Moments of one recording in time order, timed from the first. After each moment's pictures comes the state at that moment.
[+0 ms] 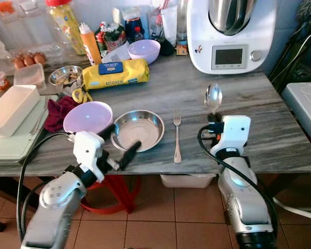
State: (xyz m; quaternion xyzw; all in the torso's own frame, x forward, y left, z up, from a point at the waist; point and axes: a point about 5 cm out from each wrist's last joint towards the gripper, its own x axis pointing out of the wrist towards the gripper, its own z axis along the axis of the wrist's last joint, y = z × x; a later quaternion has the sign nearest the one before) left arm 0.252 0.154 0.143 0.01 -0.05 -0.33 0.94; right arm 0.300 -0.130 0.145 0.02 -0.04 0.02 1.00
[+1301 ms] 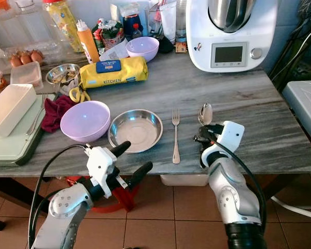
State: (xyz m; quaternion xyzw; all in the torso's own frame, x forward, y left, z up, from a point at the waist) left arm 0.242 0.140 0.112 0.01 -0.02 -0.39 0.92; right arm 0.314 -0.118 0.119 0.19 0.07 0.01 0.98
